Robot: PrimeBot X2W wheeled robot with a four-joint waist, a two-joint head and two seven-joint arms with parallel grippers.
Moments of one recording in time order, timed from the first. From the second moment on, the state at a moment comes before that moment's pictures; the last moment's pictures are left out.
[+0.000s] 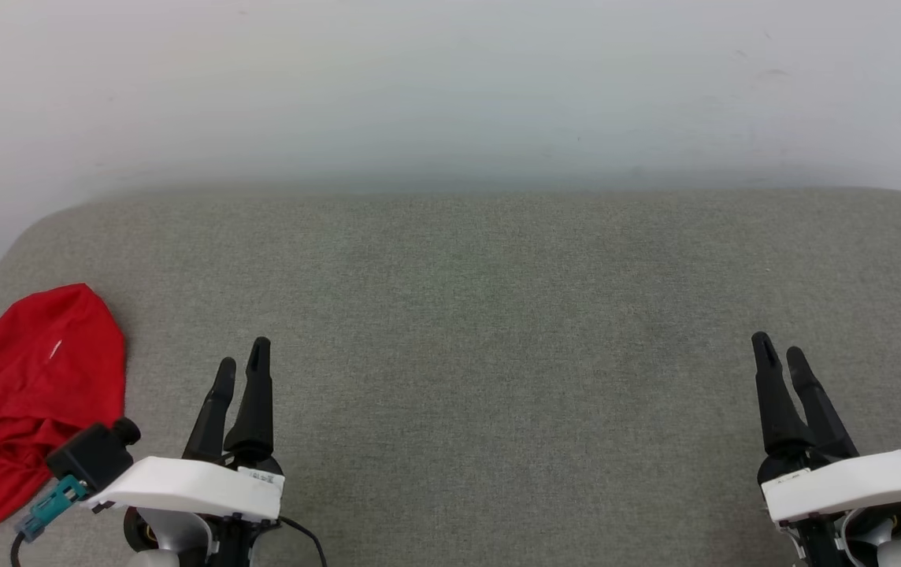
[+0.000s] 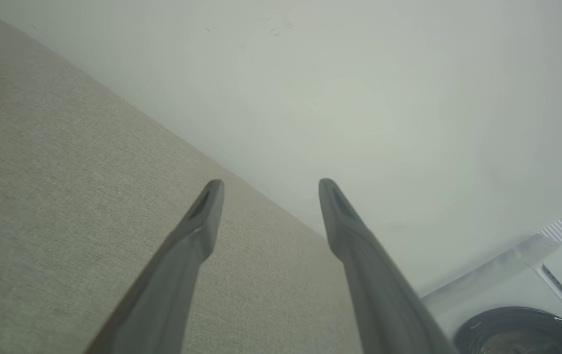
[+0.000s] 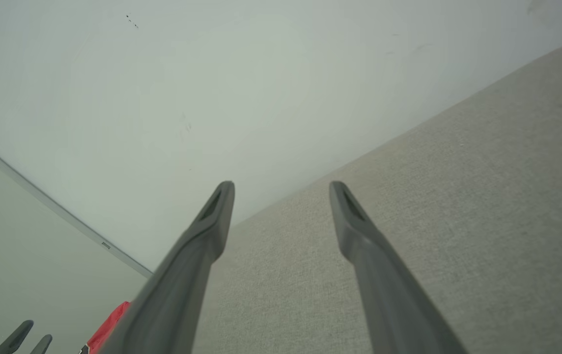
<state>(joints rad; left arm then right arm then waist) -0.06 0.05 0.01 0.08 -0.86 -0.12 -0.08 -0.05 -0.07 -0.02 0.08 0.79 0.13 -0.08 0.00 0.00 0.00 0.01</state>
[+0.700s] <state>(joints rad) -0.05 0.11 -0.07 0.08 -0.47 -0.03 -0.14 -0.04 -0.09 -0.01 0.03 0.46 0.13 -0.07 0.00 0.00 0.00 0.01</state>
